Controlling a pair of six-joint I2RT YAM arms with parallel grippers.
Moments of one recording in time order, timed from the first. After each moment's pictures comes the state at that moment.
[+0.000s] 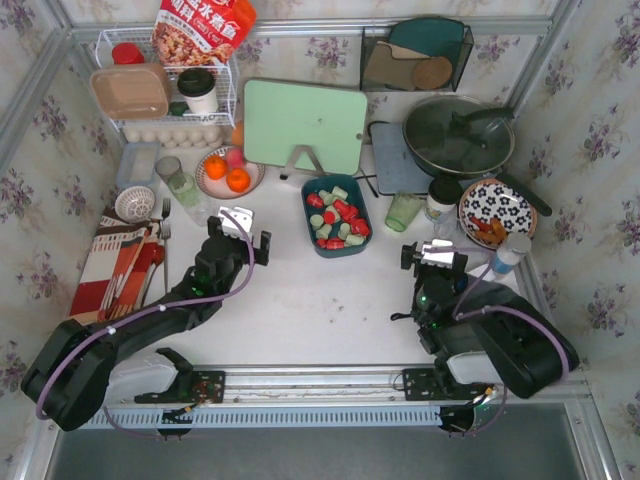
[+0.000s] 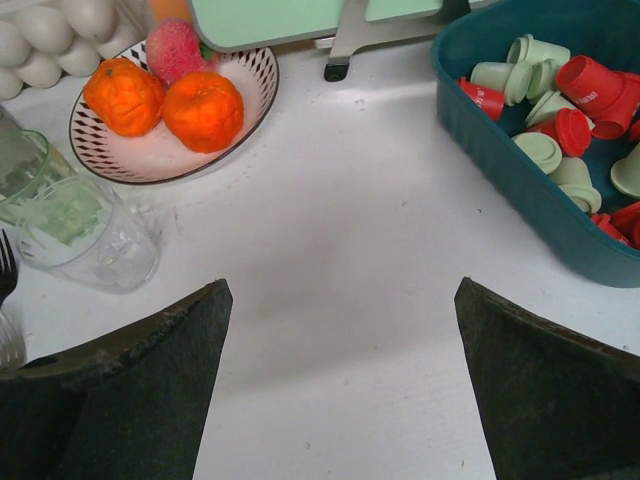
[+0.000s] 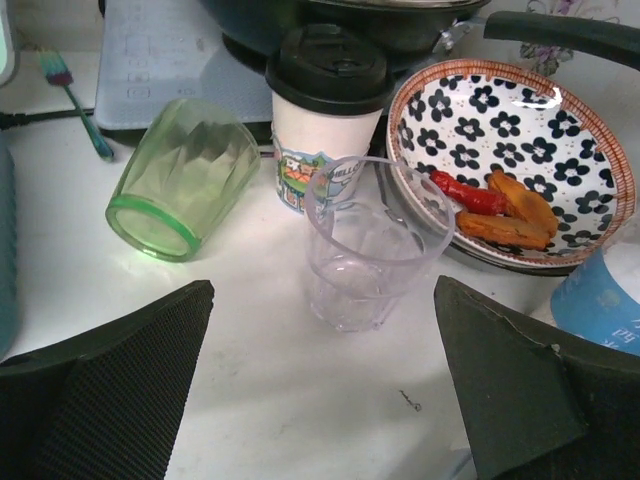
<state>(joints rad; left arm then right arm) -0.63 1.16 0.44 0.53 -0.31 0.05 0.47 1.28 0.01 1.32 0.74 -0.16</state>
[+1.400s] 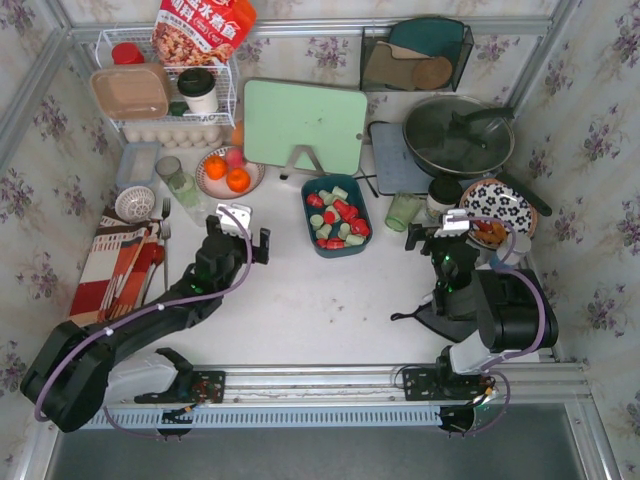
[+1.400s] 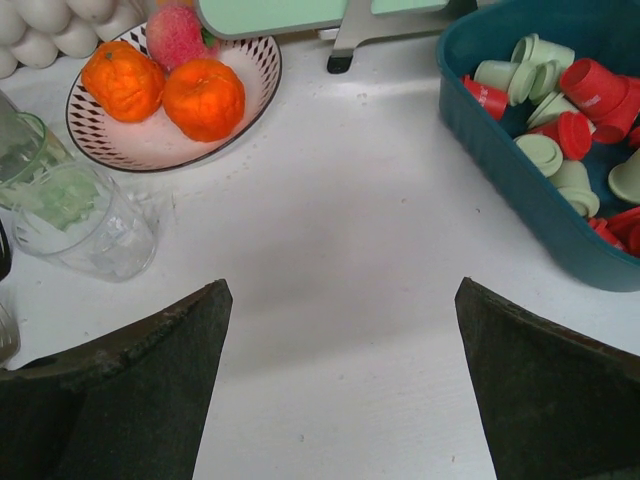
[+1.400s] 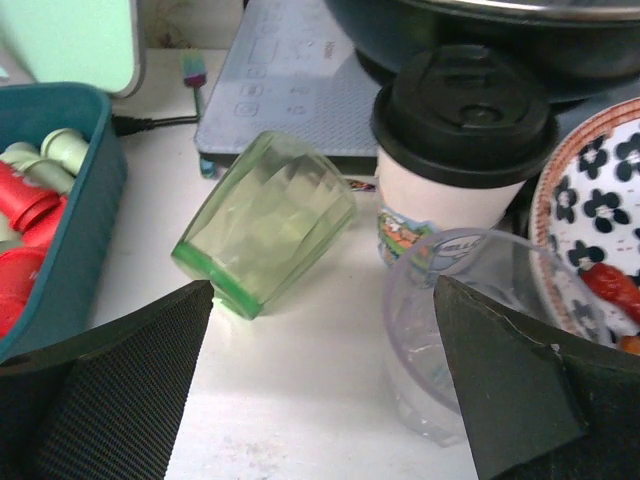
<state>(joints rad) -0.62 1.17 0.47 0.47 -0.33 0.02 0.01 1.54 0.21 1.32 -0.05 0.01</state>
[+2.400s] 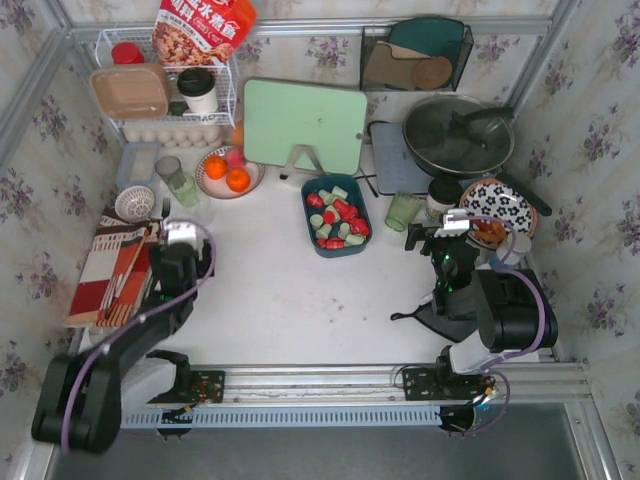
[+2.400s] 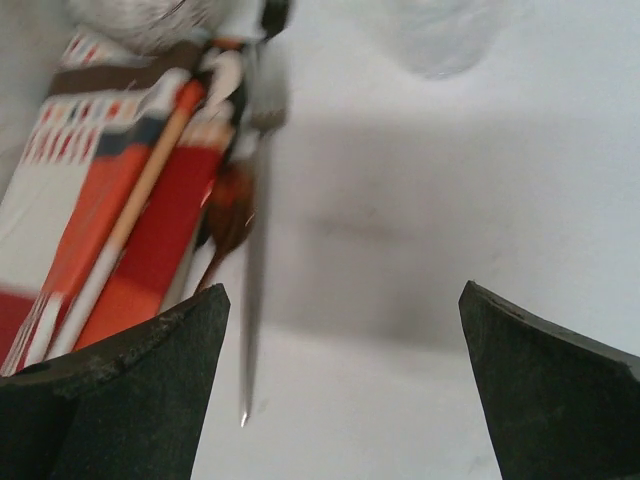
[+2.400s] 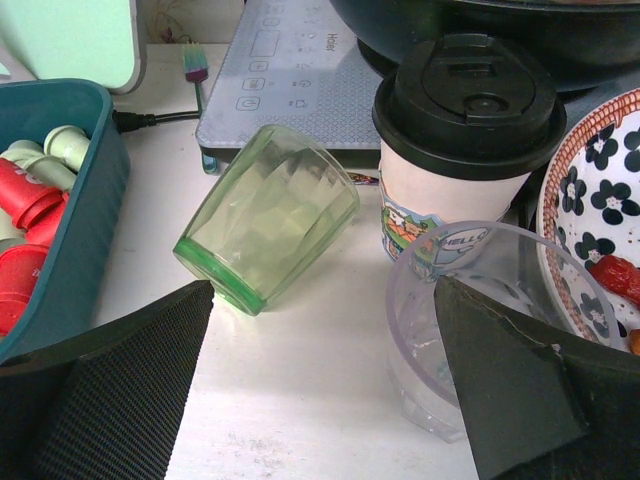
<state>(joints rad) -0.22 0.95 0.24 0.27 -0.50 0.00 0.01 1.54 0.21 1.29 -0.07 0.04</state>
